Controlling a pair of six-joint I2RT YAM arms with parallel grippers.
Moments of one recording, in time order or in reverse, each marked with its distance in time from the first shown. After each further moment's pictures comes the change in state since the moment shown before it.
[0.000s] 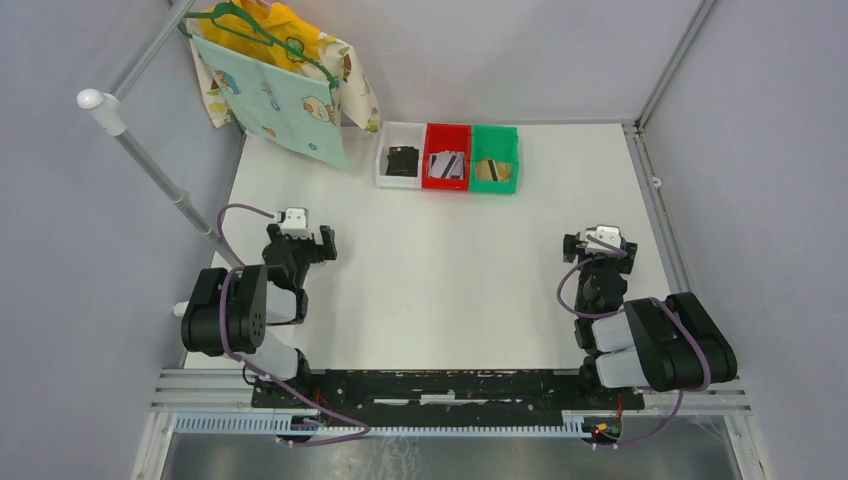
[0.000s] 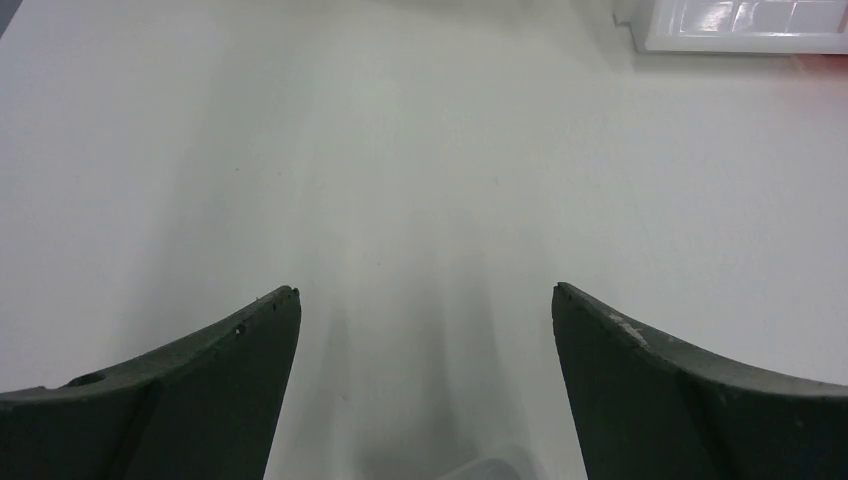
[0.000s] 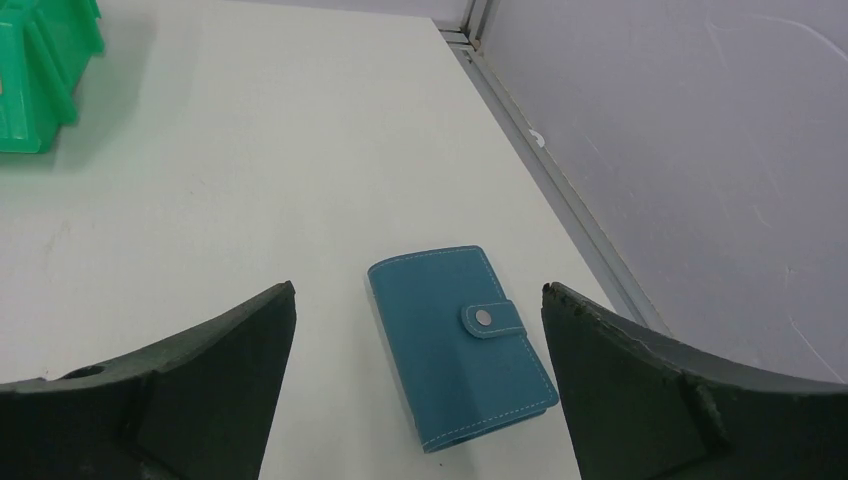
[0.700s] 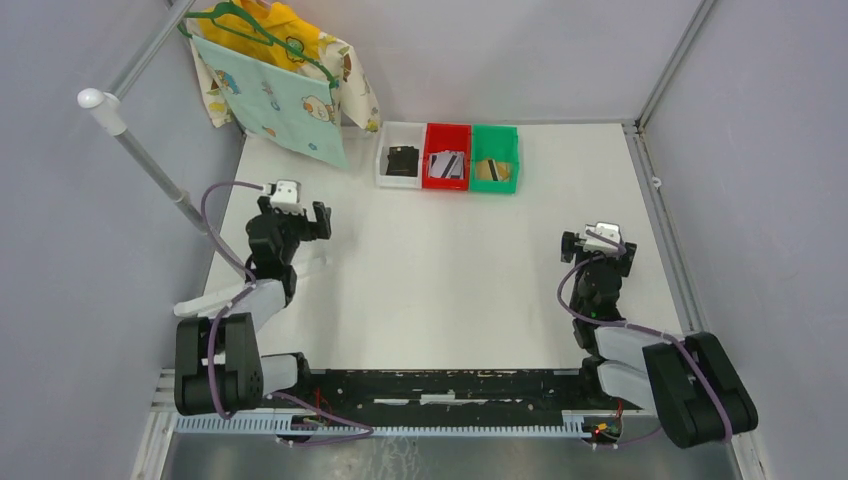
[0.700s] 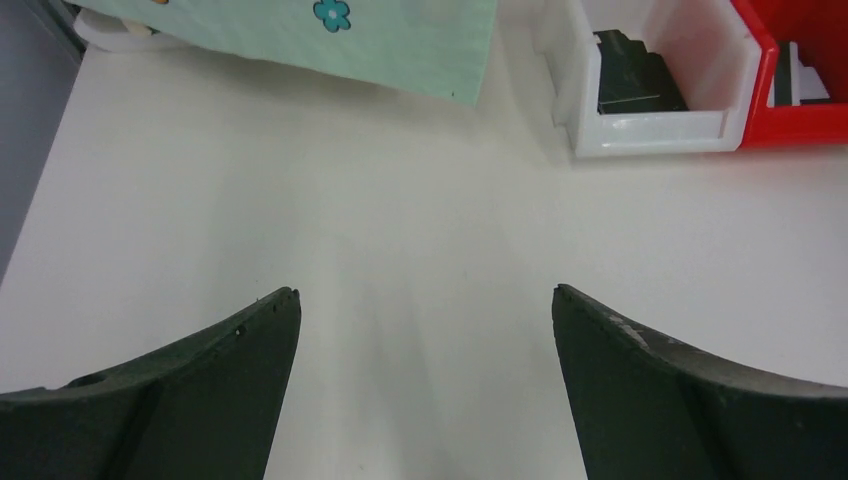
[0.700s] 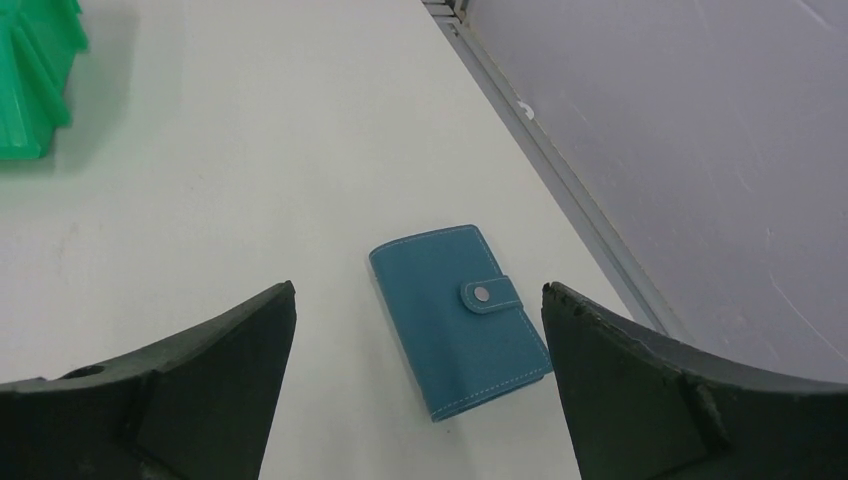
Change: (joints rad) left arm 0.027 -0.282 0.158 -0.417 0.098 0.014; right arm 0.089 -0.202 0.019 -0.264 0.145 0.038
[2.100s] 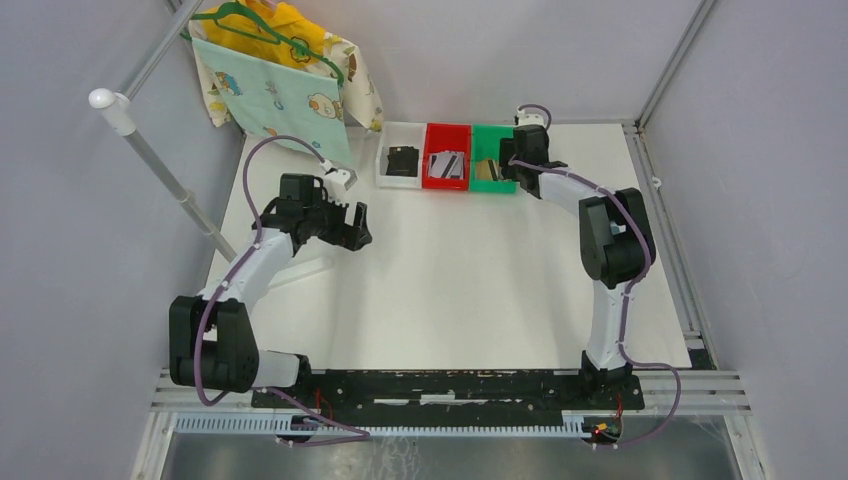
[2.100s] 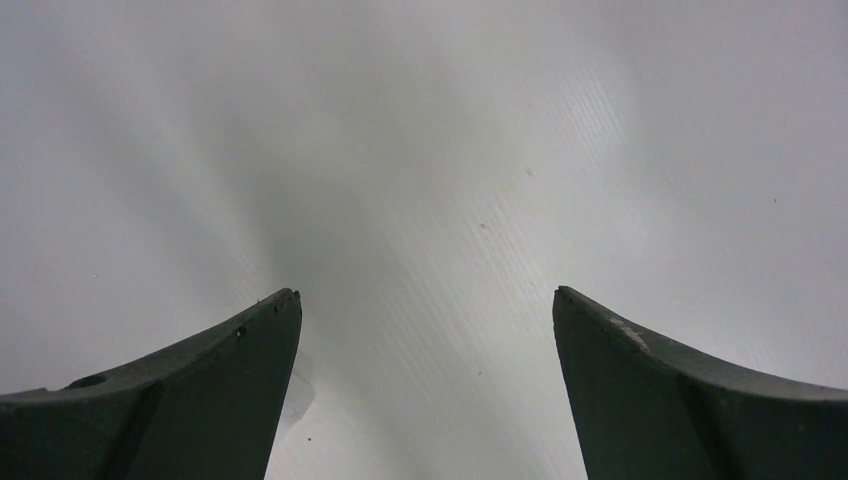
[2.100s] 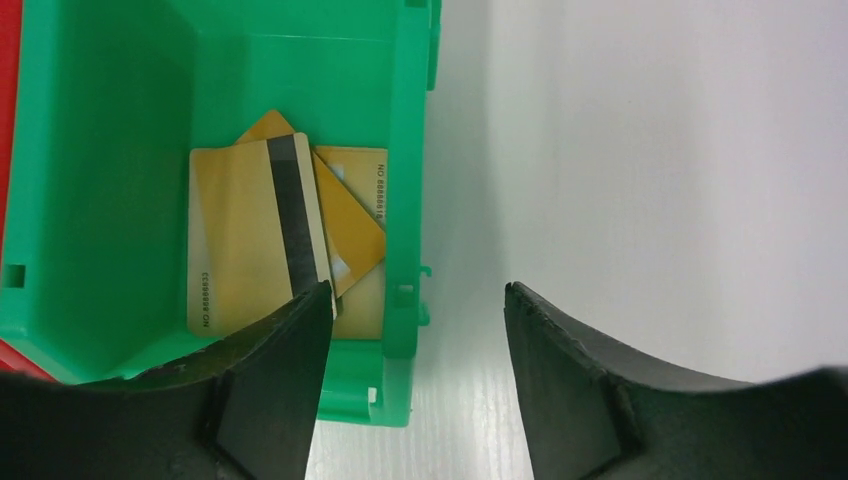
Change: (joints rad) left arm -0.214 0.082 0.525 -1.109 0.212 0.134; right arm 0.042 0.888 1.425 -1.160 -0.312 0.362
